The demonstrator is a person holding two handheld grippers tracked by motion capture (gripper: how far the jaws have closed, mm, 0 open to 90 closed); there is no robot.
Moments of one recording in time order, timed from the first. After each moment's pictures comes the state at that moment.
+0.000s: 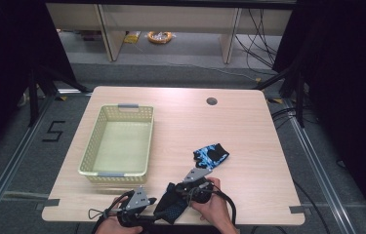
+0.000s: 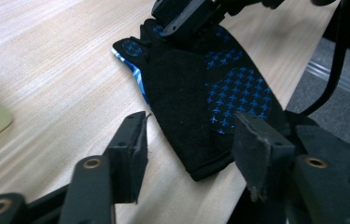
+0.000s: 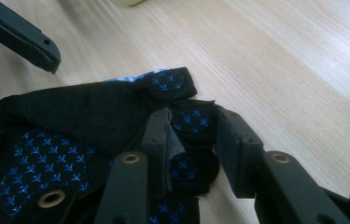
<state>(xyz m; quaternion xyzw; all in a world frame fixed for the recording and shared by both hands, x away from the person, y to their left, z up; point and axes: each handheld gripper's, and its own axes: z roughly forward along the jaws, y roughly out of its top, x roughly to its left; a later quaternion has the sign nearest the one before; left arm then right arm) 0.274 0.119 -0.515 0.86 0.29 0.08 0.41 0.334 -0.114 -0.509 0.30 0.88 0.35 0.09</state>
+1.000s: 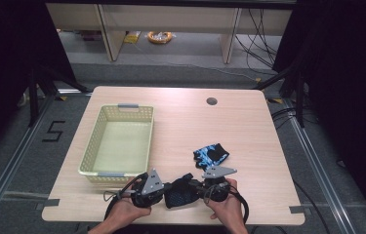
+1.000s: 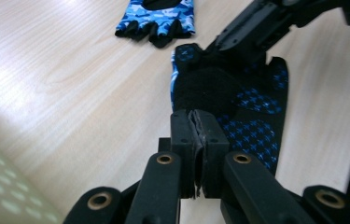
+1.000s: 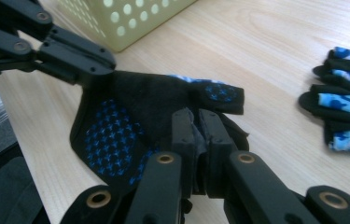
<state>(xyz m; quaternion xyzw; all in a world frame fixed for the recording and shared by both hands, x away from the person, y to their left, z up) 0.312 0.086 -0.486 0.86 0.26 0.16 0.41 0.325 -0.155 -0.487 0.37 0.83 0.41 0.07</state>
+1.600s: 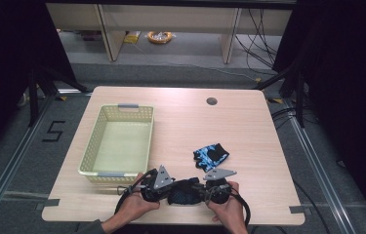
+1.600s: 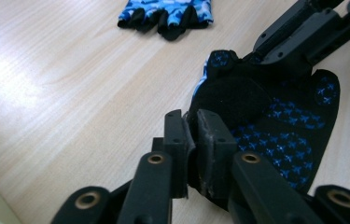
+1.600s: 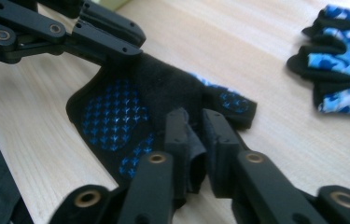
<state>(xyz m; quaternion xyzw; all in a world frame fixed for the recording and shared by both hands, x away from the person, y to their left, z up) 0.332 0.068 -0.504 0.87 0.25 0.17 0.39 0.324 -0.160 -0.499 0.39 0.84 0.38 0.08</state>
